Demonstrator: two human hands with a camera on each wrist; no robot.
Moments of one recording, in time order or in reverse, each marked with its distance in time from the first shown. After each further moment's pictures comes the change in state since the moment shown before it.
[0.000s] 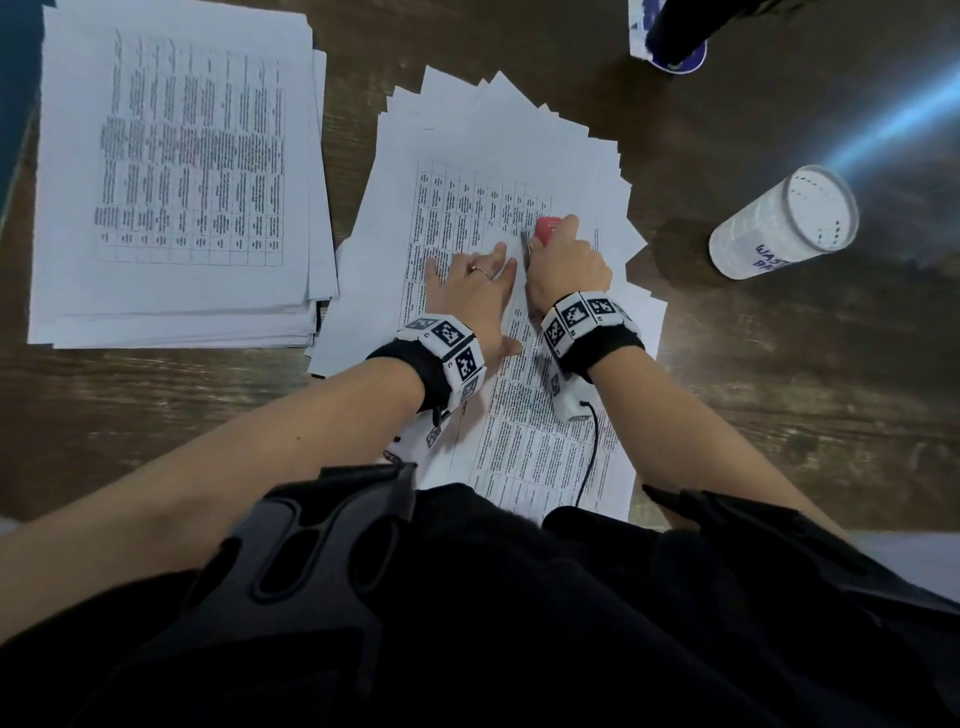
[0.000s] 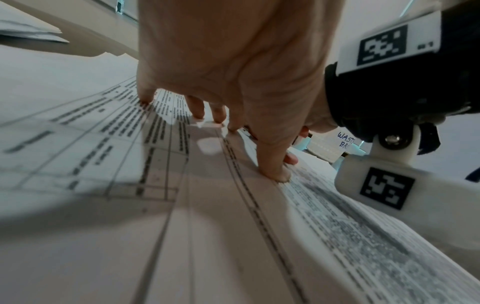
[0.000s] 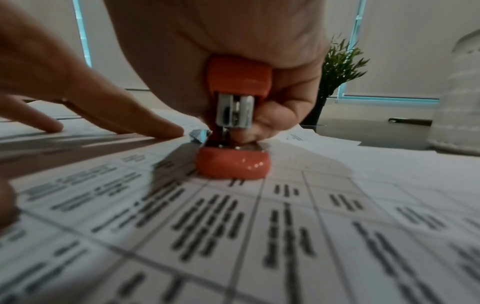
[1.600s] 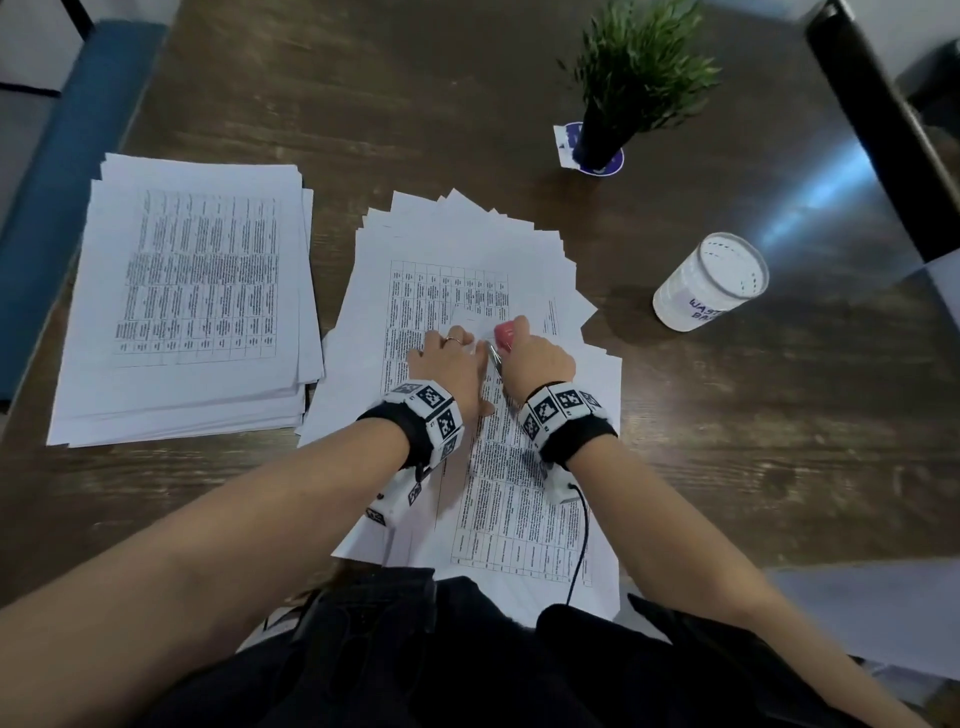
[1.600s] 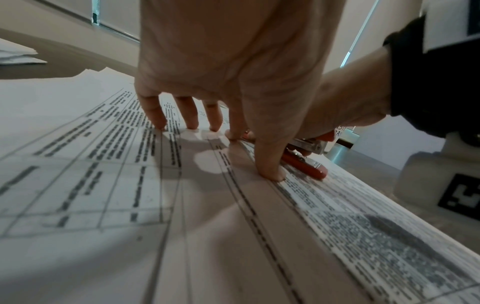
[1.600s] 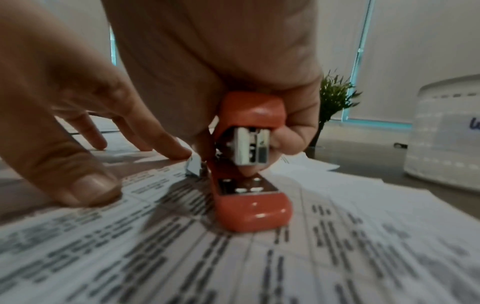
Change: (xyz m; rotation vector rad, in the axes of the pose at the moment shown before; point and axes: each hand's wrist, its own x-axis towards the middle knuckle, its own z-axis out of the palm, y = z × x) left_hand -0.004 0.015 -0.006 0.140 0.027 -0.029; right_hand -0.031 0.024 0.004 -0.026 -0.062 -0.112
